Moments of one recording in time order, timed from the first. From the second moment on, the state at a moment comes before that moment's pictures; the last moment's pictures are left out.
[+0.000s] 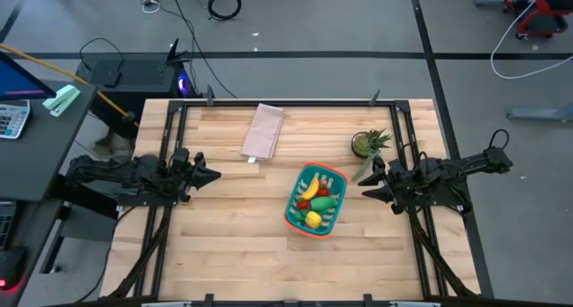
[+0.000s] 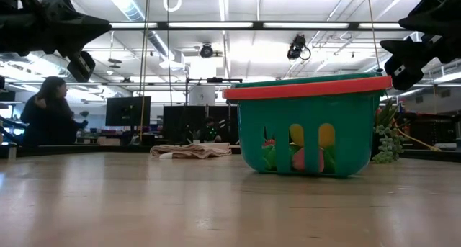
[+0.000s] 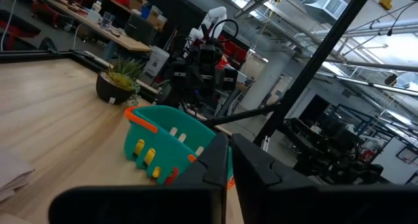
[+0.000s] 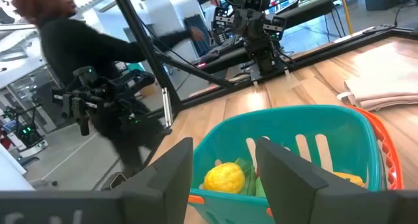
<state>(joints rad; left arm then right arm) -0.14 0.01 0.01 0.15 -0.15 -0.56 0.26 0.05 0.03 0.02 0.08 0.42</state>
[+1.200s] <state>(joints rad) -0.14 0.01 0.01 0.15 -0.15 -0.56 0.26 0.05 0.03 0.02 0.08 0.42</state>
